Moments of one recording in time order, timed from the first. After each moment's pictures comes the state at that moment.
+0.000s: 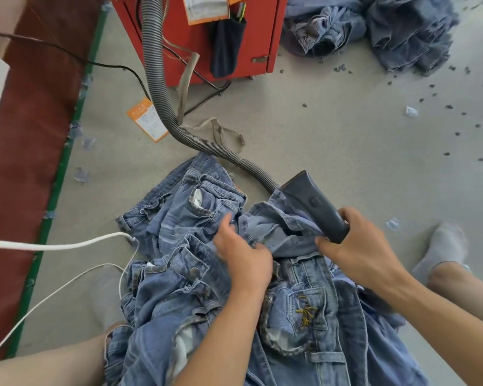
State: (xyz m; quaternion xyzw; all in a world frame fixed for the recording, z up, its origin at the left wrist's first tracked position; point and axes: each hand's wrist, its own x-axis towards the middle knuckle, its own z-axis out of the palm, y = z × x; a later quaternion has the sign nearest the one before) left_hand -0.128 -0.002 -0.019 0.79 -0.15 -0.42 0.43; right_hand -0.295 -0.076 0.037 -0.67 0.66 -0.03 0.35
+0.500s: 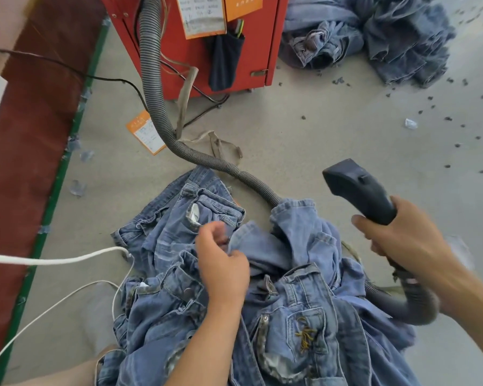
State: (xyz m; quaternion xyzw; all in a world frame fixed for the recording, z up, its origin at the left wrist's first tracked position) left_hand -0.094 -0.010 -0.025 0.80 -0.23 -0.30 0.46; right_hand -0.323 -0.136 0.066 -0.63 0.70 -0.07 0.33
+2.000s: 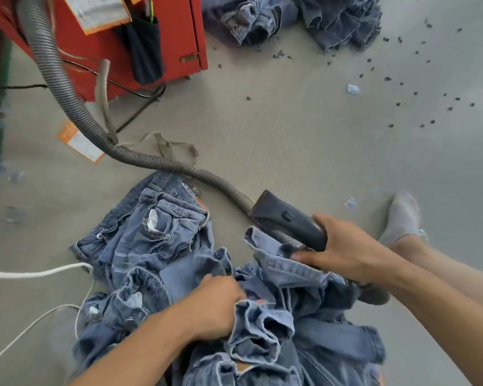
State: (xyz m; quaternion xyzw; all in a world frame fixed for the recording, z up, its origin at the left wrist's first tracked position) left_hand -0.116 -0.012 0.004 0.50 -0.67 -0.54 -0.11; right_hand -0.370 -0.105 0.039 -0.70 0.58 0.09 0.40
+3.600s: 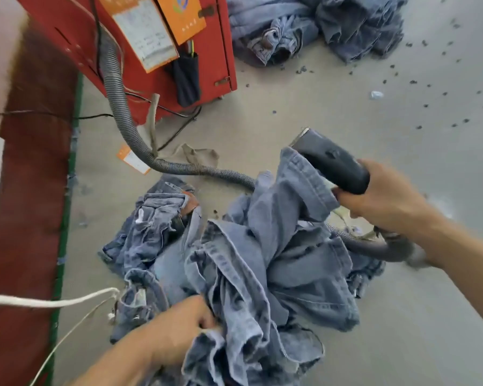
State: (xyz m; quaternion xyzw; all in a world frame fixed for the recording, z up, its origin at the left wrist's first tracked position) left_hand -0.037 0.049 0.096 0.61 -0.53 -0.57 -0.15; right_hand -0.356 -0.133 0.096 -0.67 0.63 -0.11 0.37
